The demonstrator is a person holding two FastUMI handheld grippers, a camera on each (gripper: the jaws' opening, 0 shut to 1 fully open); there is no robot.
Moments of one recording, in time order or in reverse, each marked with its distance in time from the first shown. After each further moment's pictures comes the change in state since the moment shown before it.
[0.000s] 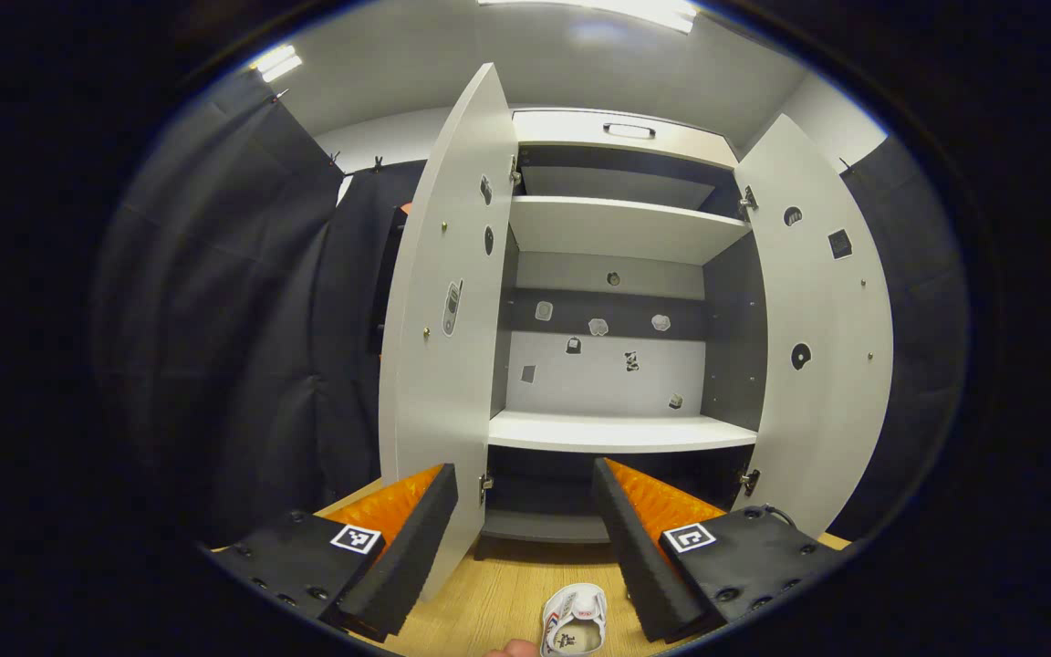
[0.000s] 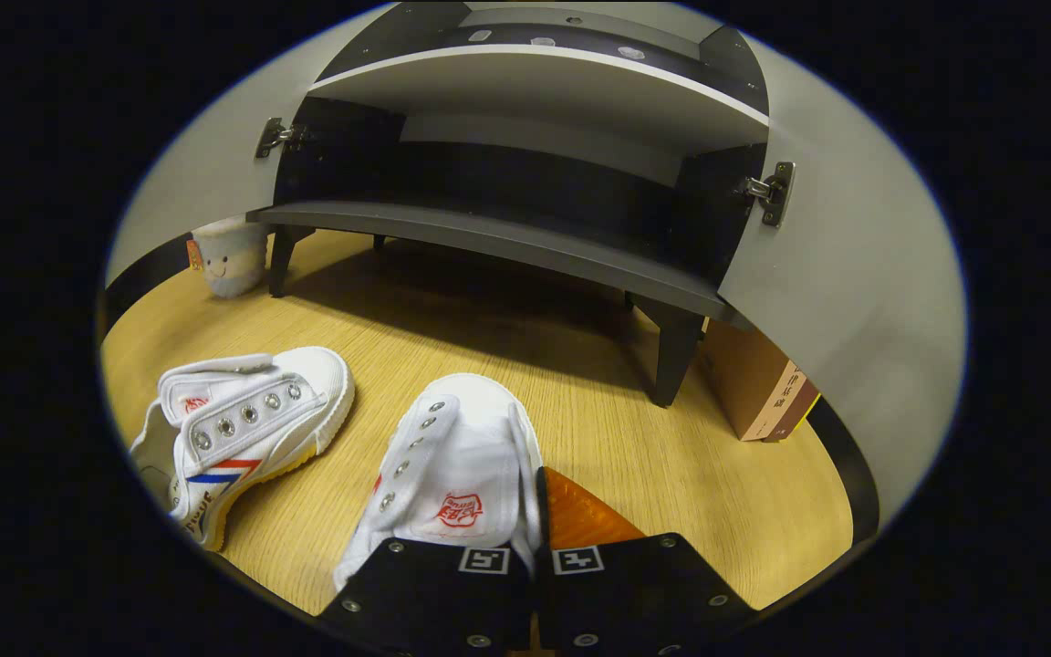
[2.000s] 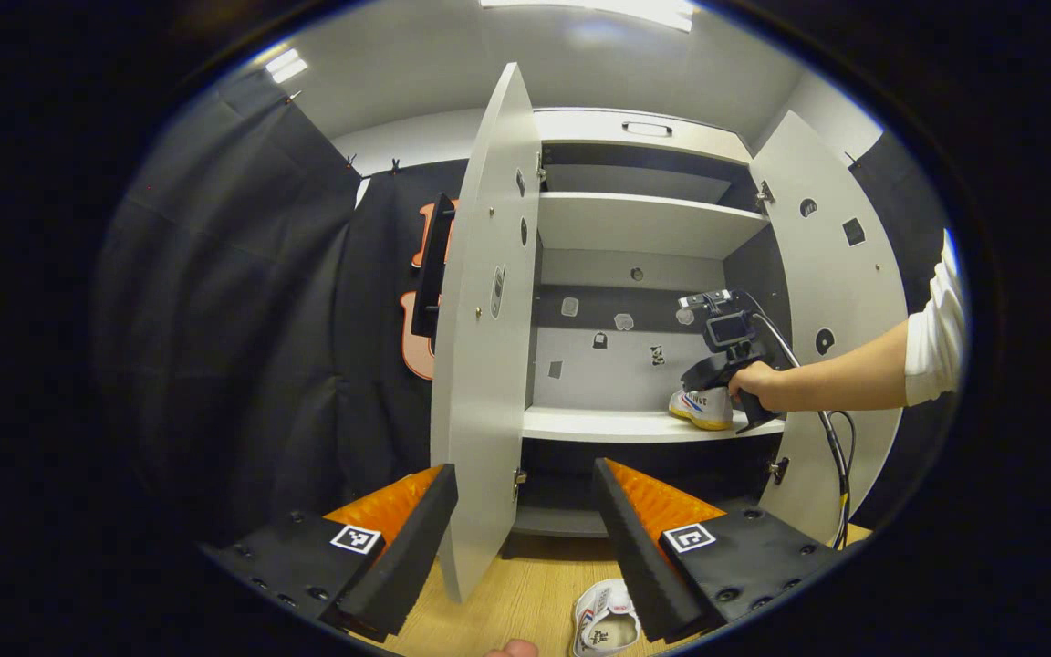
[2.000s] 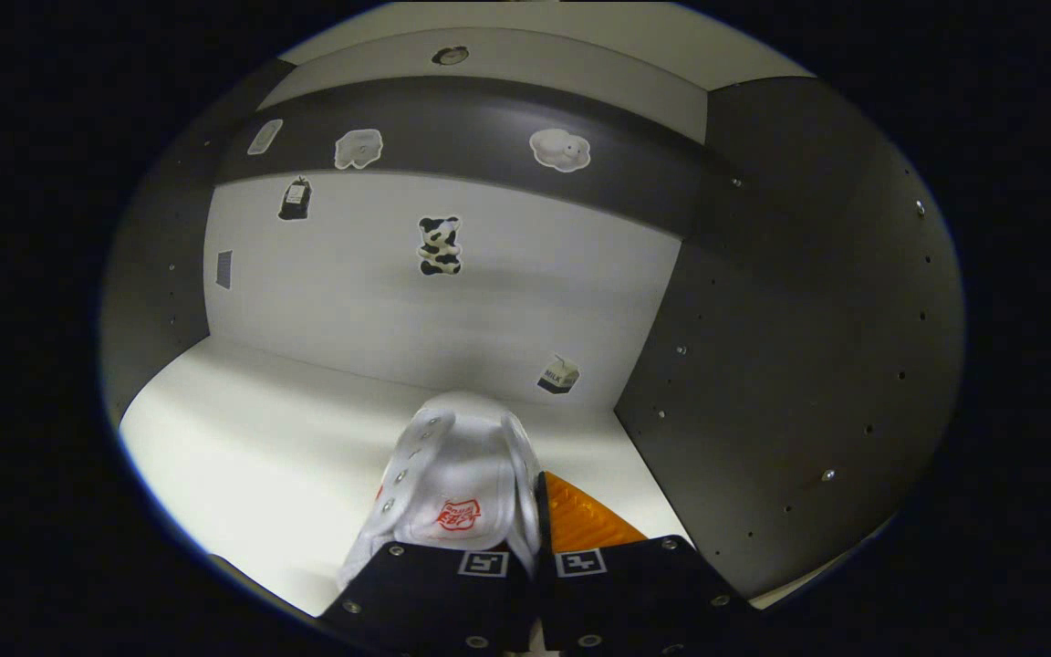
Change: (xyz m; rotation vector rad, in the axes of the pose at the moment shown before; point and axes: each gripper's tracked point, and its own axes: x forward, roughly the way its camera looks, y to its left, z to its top) left arm -0.003 0.039 -0.021 0.019 -0.005 0.053; right arm 0.064 -0.135 0.408 0.133 -0.104 -0.245
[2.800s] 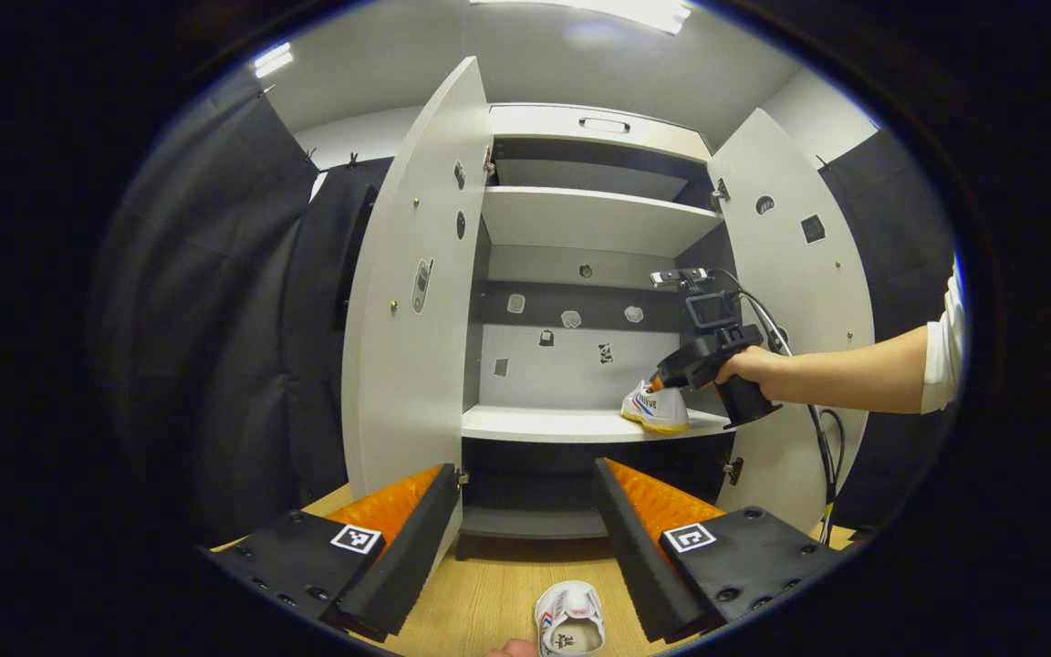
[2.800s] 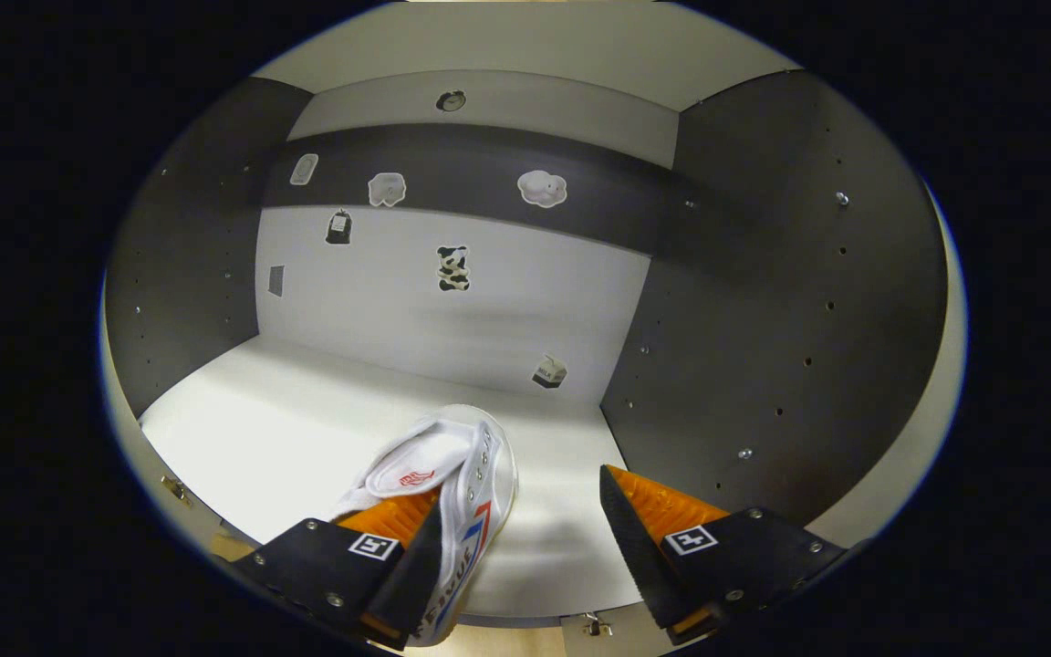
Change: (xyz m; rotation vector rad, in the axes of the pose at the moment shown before) left arm 0.007 -0.053 -0.001 -0.010 0.001 -0.152; right arm -0.060 -0.023 -0.004 -0.022 -0.061 0.100
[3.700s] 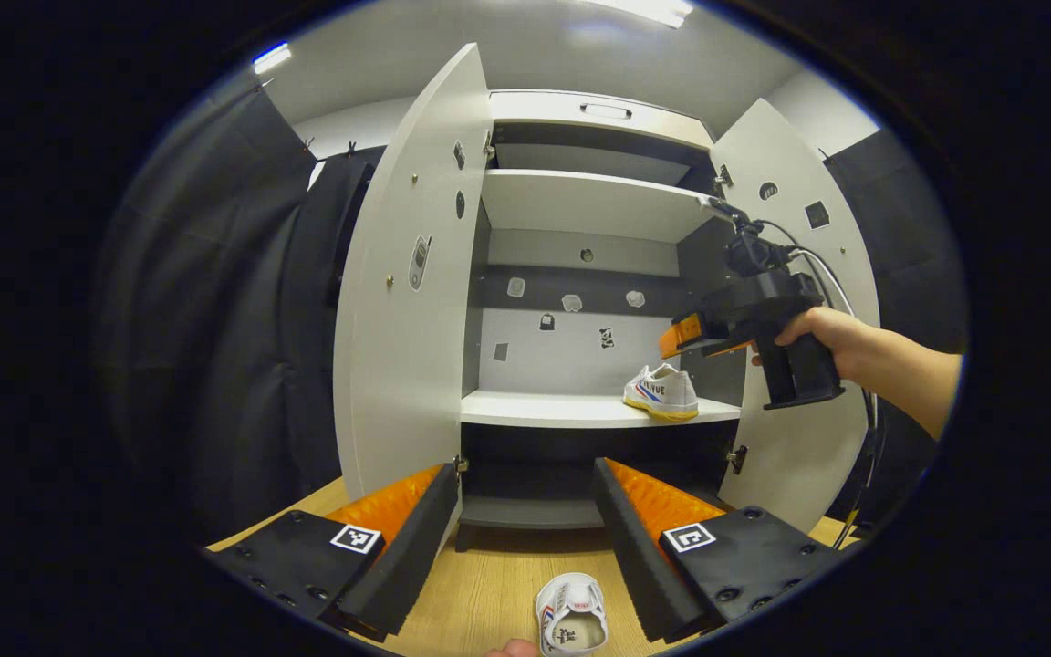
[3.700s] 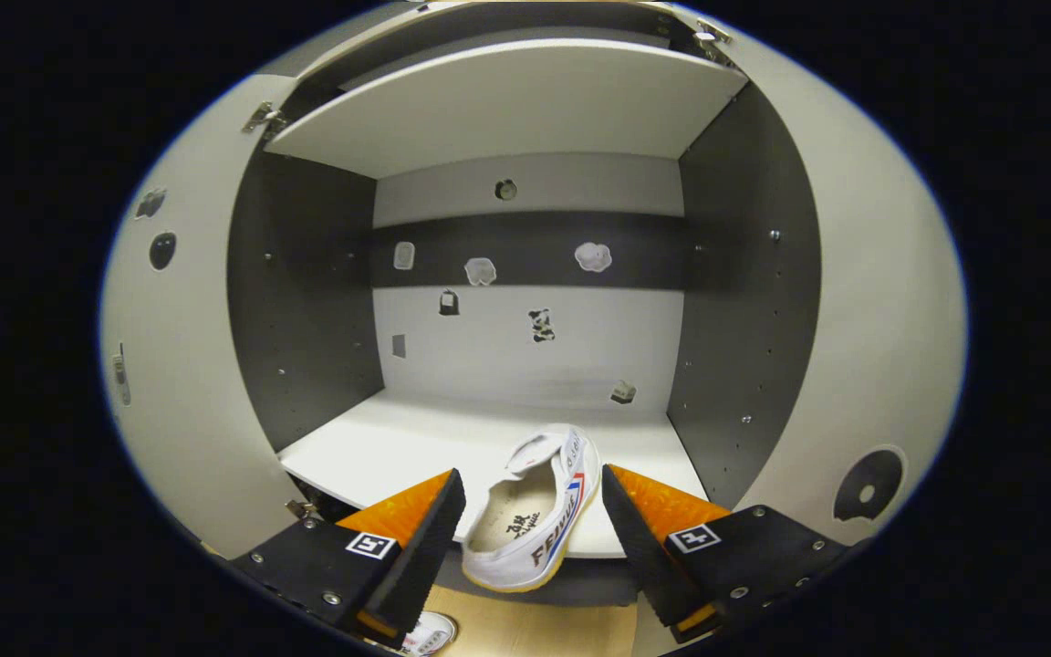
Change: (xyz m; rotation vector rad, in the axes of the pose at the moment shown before) left arm 0.008 0.004 -0.012 0.000 0.037 0.003; right arm -0.143 0.043 0.025 0.125 -0.215 0.272
